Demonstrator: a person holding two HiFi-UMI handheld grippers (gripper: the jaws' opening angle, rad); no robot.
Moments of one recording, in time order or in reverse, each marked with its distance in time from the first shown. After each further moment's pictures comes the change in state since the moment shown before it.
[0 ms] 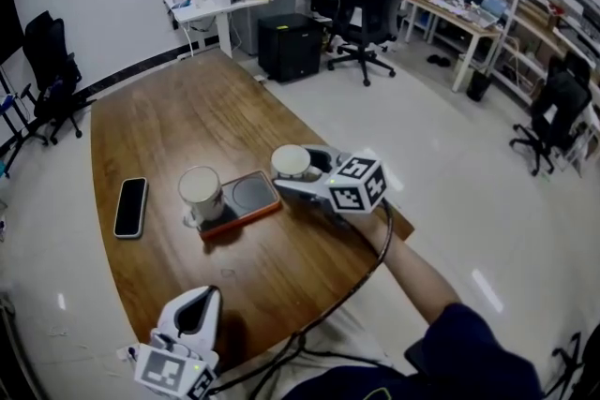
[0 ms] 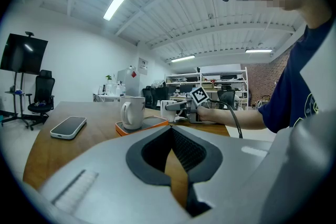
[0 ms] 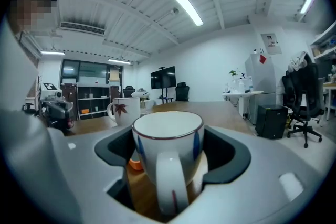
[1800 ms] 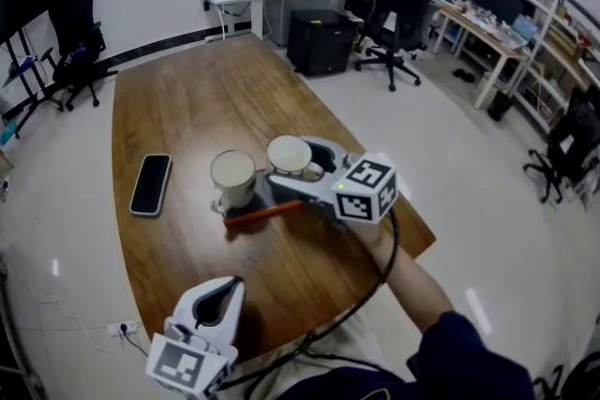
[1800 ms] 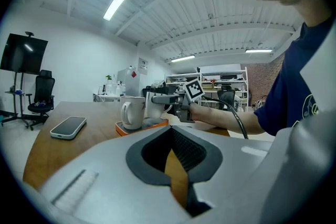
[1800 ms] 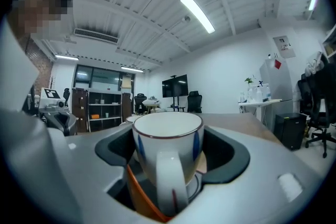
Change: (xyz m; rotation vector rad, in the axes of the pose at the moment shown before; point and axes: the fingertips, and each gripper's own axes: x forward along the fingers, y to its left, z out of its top) left arm -0.001 -0.001 -0.001 -0.017 0.013 0.010; right arm 0.044 0.068 0.046 -0.046 -0.105 0.127
